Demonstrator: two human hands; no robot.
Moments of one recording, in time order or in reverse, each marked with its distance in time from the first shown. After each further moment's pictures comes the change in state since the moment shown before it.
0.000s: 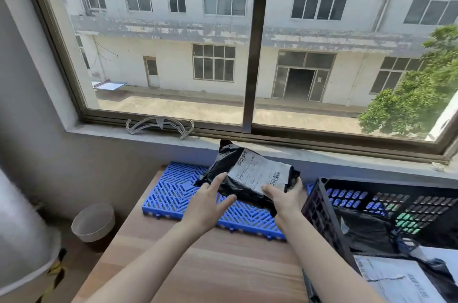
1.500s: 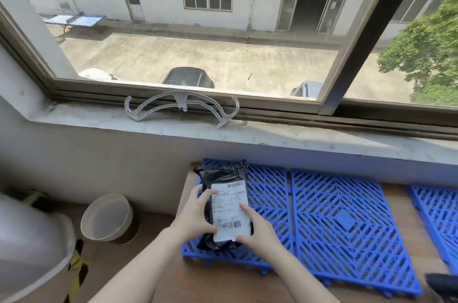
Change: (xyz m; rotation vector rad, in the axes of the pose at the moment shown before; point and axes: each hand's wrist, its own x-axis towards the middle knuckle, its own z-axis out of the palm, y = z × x) left_hand 0.235 -0.373 0.012 -0.181 -0.420 -0.106; right_hand 0.150 0.233 0.273 -1.031 -0.594 0.169
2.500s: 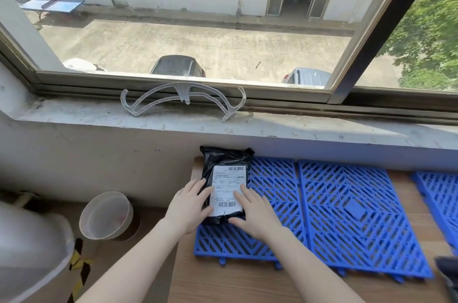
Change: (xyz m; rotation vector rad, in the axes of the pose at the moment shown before) left_hand 0.016 -0.047 -0.030 0.583 0.012 0.107; right_hand 0.051 -0.021 0.023 -0.671 -0.008 -0.112
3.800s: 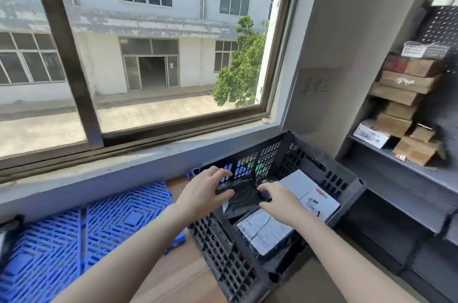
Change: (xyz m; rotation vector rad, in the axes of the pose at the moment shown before) left_hand -0.085 0.654 -0.056 -0.246 0.170 0.799; right_hand -0.561 0.373 -0.132 0.240 0.552 0.653
